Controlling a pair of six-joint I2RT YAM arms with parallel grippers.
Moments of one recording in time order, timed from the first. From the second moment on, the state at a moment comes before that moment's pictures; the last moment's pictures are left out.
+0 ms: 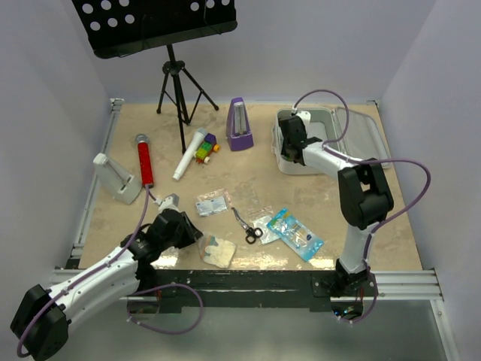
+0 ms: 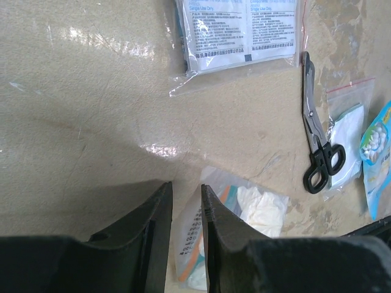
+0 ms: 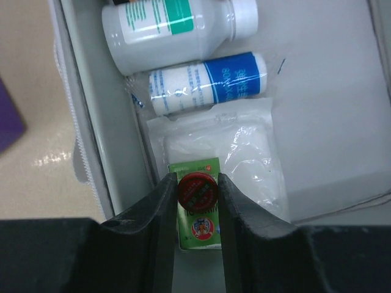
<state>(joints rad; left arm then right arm) -0.67 0.68 0.21 -0.31 -0.08 -0.98 0.39 1.89 1.32 -0.21 0.45 0.43</state>
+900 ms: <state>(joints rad) -0.67 0.69 0.21 -0.30 -0.09 -0.97 0.54 1.77 1.12 -0.10 0.40 0.47</state>
